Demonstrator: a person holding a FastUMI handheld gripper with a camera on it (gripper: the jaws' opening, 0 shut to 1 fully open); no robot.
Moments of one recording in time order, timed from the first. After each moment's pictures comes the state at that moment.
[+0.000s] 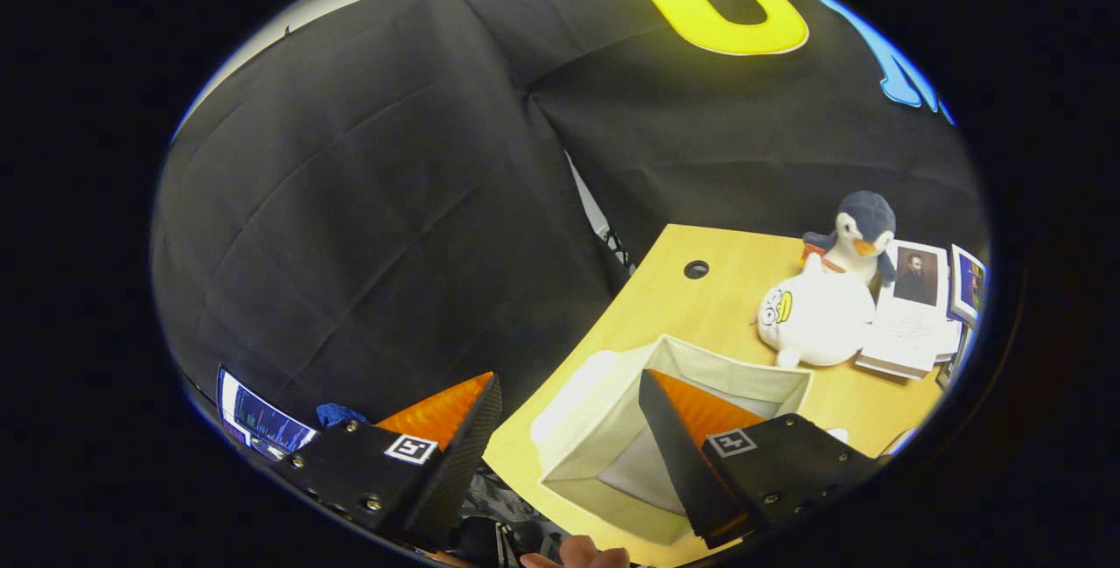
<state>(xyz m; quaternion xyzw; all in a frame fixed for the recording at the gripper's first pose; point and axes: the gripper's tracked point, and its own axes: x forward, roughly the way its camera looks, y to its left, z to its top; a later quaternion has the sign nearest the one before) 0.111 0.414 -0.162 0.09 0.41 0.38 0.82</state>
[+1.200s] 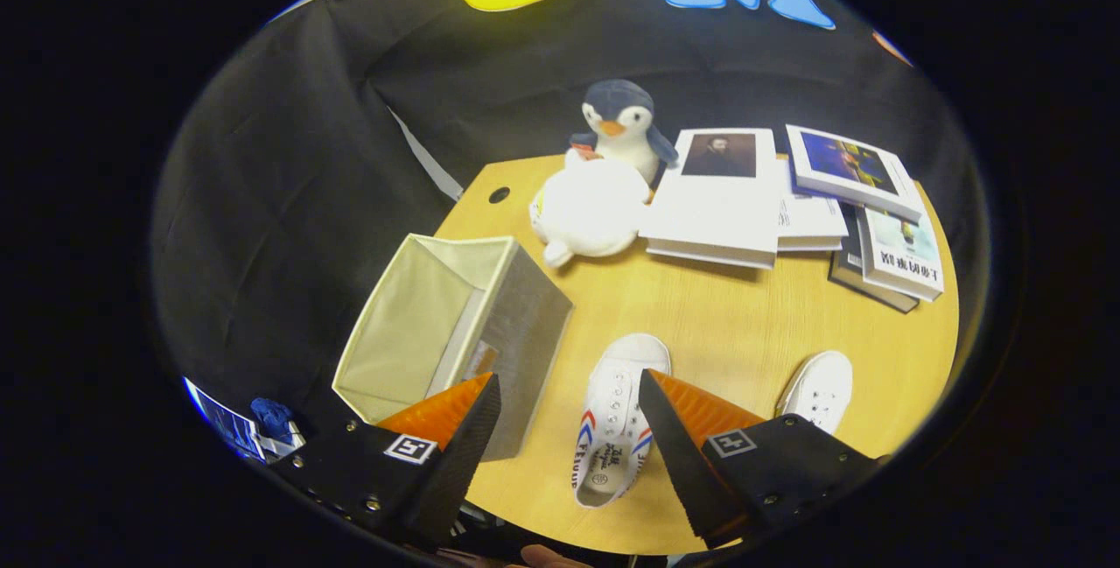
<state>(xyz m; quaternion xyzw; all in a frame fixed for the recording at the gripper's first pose) 0.102 0.160 -0.310 0.07 0.51 0.20 0.83</state>
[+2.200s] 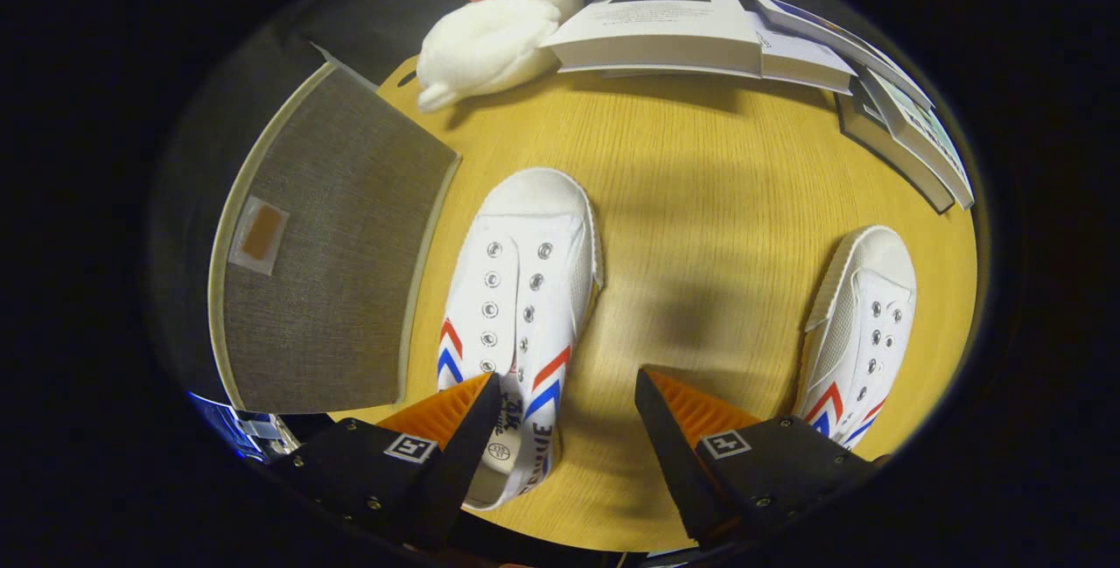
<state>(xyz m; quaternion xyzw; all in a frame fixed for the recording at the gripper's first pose) 0.051 0.111 -0.463 0.03 0.65 0.15 0.75</state>
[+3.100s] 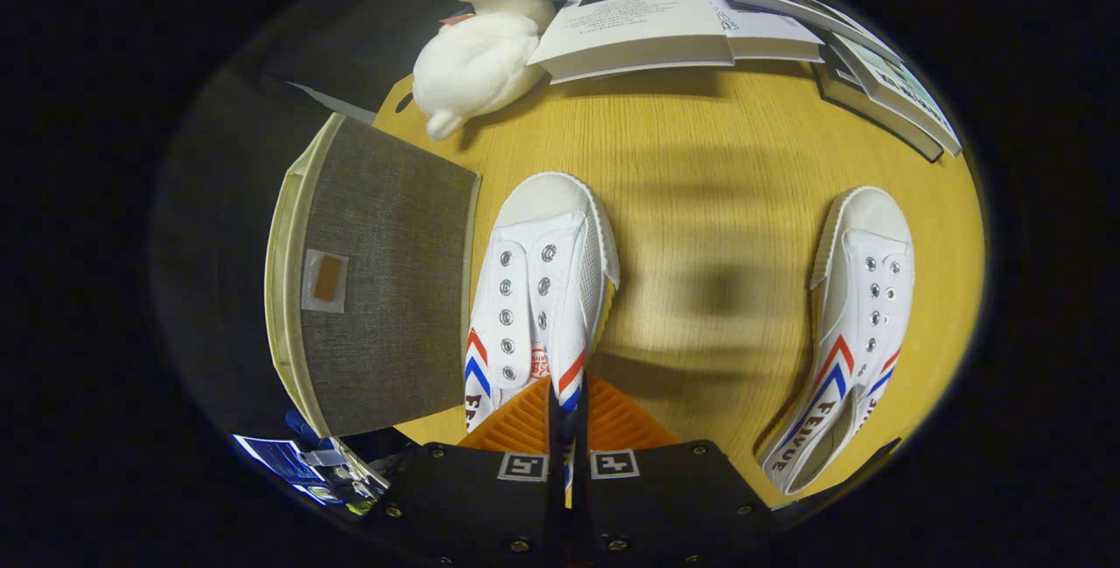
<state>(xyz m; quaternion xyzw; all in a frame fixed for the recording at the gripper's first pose) 0.046 0.125 -0.402 0.12 0.67 0.14 0.72</state>
